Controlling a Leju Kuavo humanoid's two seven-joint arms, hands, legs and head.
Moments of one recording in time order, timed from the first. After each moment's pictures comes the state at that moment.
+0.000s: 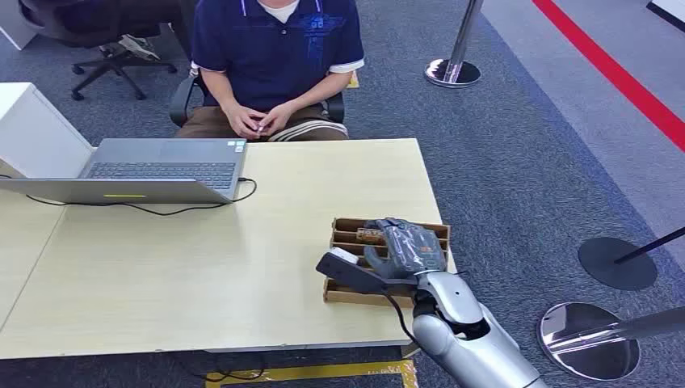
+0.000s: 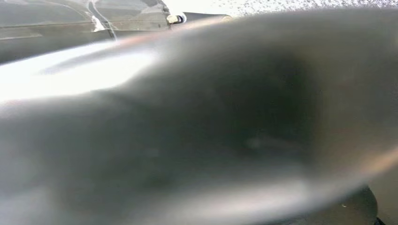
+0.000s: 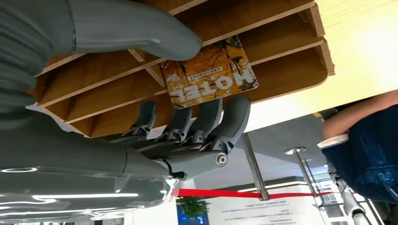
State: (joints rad) left arm -0.10 -0.16 1.12 -0.20 -1.39 0.04 -0.07; right arm -0.16 -0.02 0.43 -1.47 1.09 -0.12 0.21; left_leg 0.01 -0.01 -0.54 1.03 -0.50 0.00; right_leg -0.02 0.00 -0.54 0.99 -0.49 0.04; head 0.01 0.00
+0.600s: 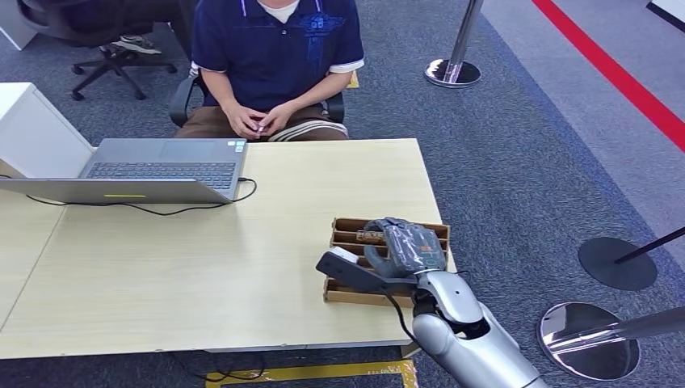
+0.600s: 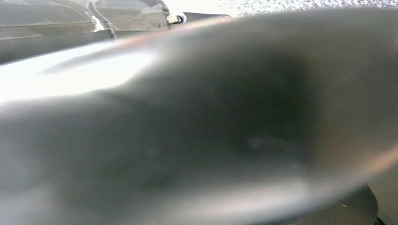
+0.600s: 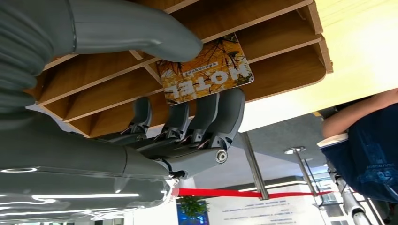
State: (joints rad) left arm -0.10 -0.16 1.12 -0.20 -1.39 0.04 -0.07; right arm -0.16 -0.02 0.43 -1.47 1.08 -0.11 0.21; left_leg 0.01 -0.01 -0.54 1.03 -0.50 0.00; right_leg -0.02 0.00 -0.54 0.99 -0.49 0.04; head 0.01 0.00
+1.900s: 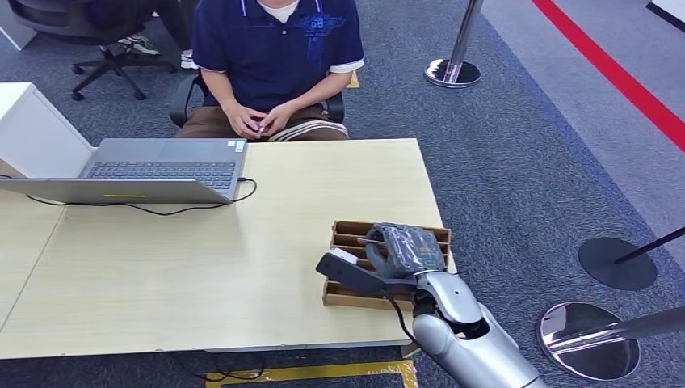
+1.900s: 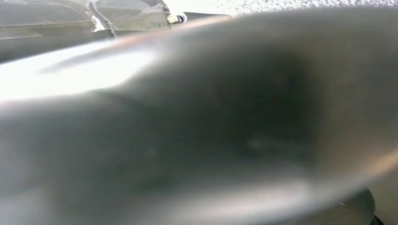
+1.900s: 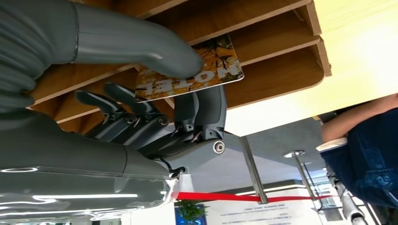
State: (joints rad) left arm -0.10 -0.16 1.12 -0.20 -1.39 0.04 -0.08; right arm -0.16 -0.02 0.43 -1.46 1.07 -0.11 0.20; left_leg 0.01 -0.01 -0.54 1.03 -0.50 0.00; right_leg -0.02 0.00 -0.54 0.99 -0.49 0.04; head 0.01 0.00
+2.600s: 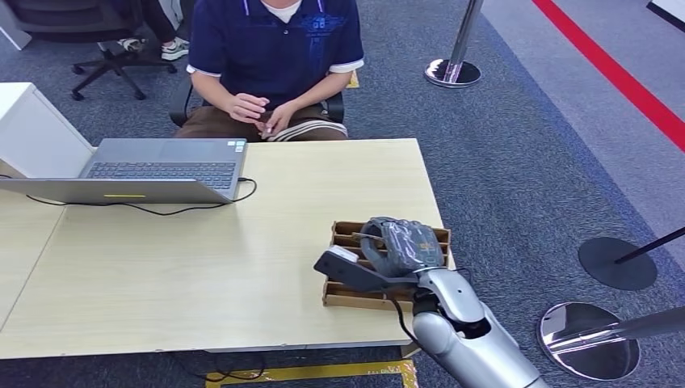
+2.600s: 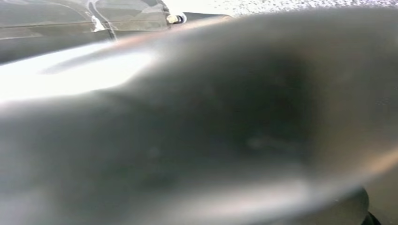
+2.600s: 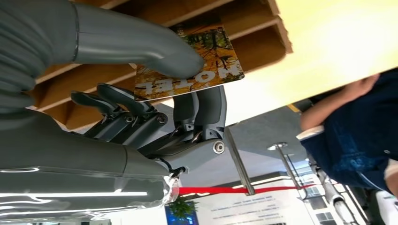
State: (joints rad) left arm -0.10 -0.16 1.12 -0.20 -1.39 0.04 -0.08; right arm -0.16 -0.02 0.43 -1.51 1.05 -0.13 0.16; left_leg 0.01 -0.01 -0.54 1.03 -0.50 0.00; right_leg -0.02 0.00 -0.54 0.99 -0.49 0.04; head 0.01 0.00
